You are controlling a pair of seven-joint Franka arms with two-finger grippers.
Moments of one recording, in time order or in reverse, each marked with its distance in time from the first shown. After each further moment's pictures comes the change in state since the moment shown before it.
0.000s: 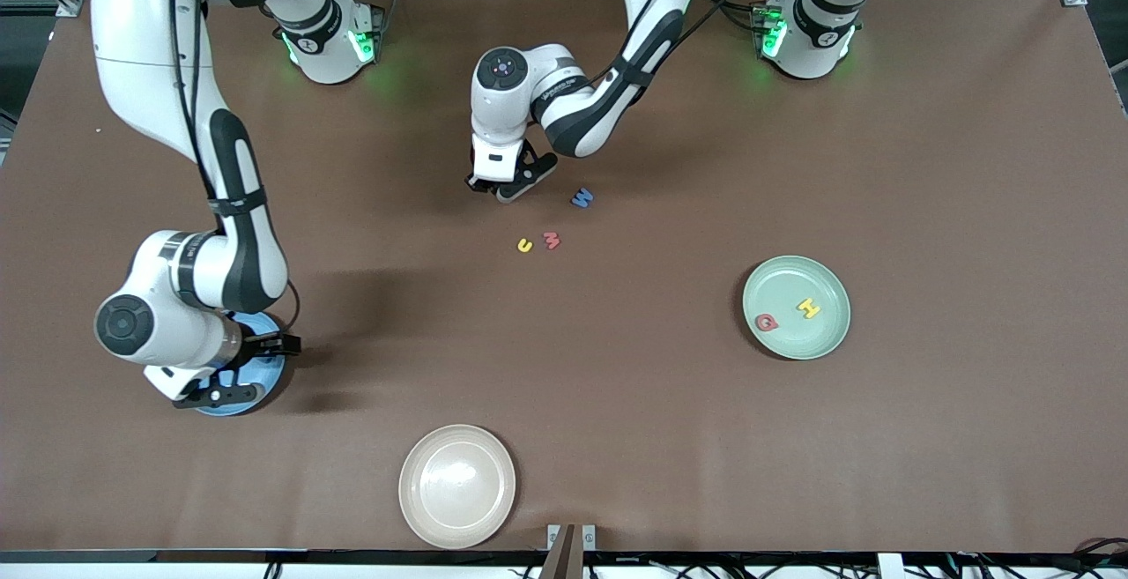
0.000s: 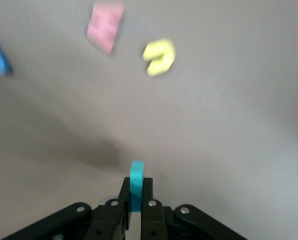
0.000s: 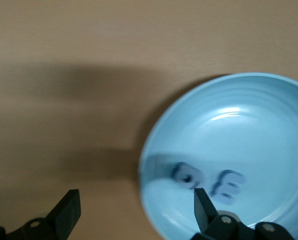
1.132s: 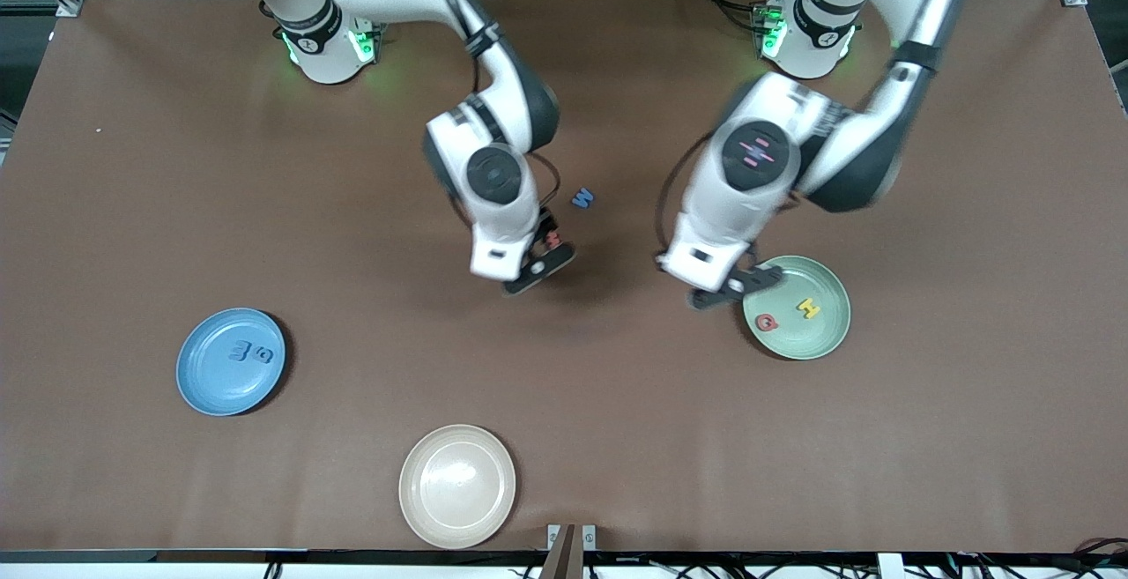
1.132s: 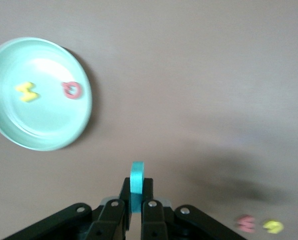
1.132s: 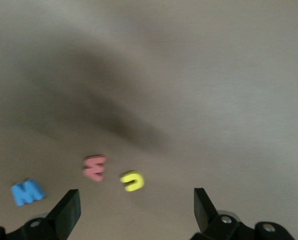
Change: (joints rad) left arm 0.694 -0.322 -0.140 -0.088 0.035 -0.490 1.014; right arm 0.651 -0.089 0.051 -0.013 0.010 -0.054 0.177
